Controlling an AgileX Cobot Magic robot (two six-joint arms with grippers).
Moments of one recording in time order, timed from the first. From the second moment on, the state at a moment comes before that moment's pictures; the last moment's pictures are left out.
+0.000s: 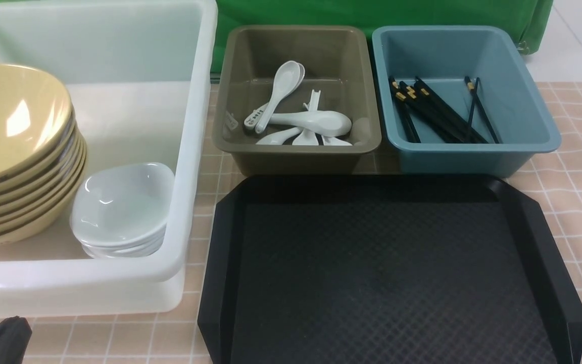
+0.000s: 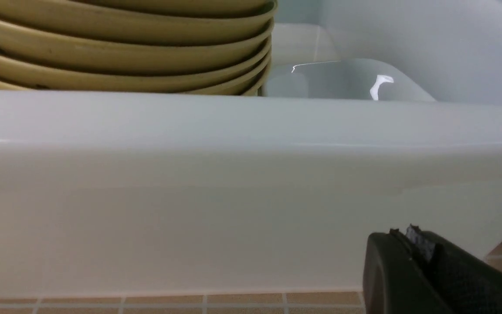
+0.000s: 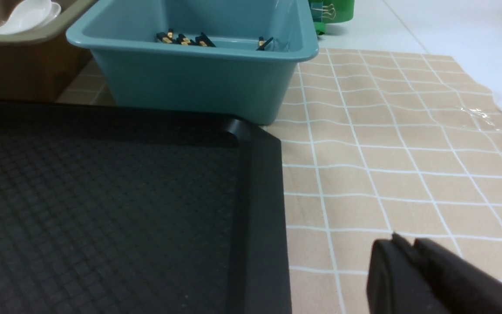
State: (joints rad) right arm -0.05 -0.01 0.03 -0.02 0.31 -0.02; left arm -0.01 -0.01 0.02 -0.07 0.33 0.04
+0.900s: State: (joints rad) right arm -0.05 -0.01 0.03 -0.02 0.31 -0.02; left arm -0.01 -0.01 0.02 -0.07 0.33 0.05
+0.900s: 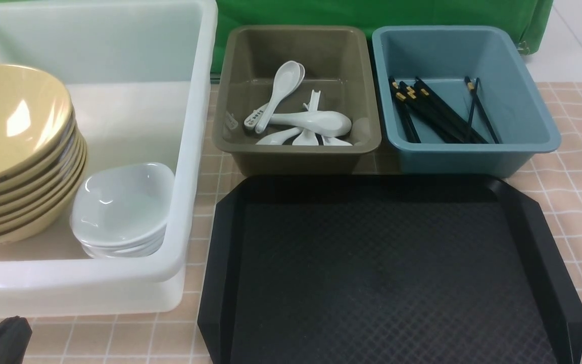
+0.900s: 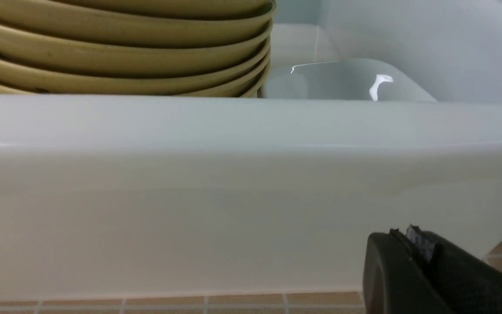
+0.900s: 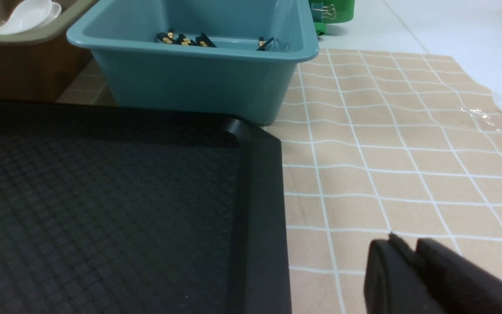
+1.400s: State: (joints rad) right arm -0.05 -0.01 0.03 -0.02 0.31 -0.02; left arm -0.01 -0.01 0.02 -0.07 0.33 0.05
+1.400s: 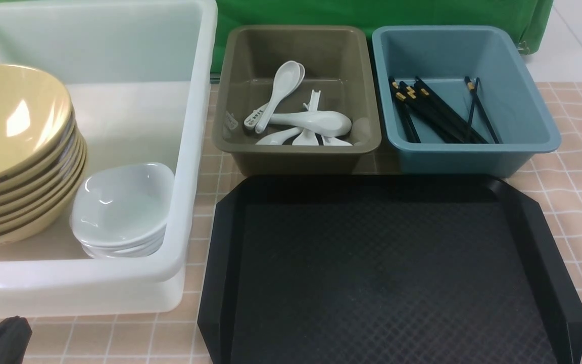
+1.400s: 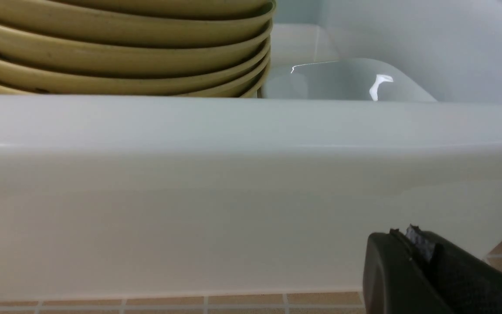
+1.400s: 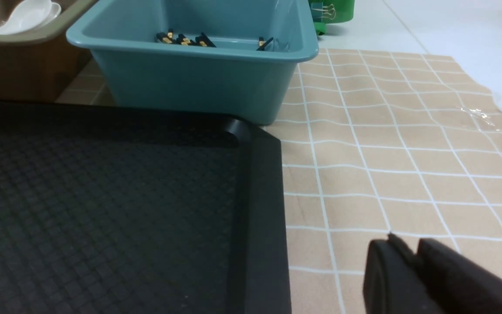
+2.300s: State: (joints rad) right arm -0.05 -0.01 0.03 -0.02 0.31 -0.02; left arm -0.01 -0.01 0.02 -0.07 0.33 0.05
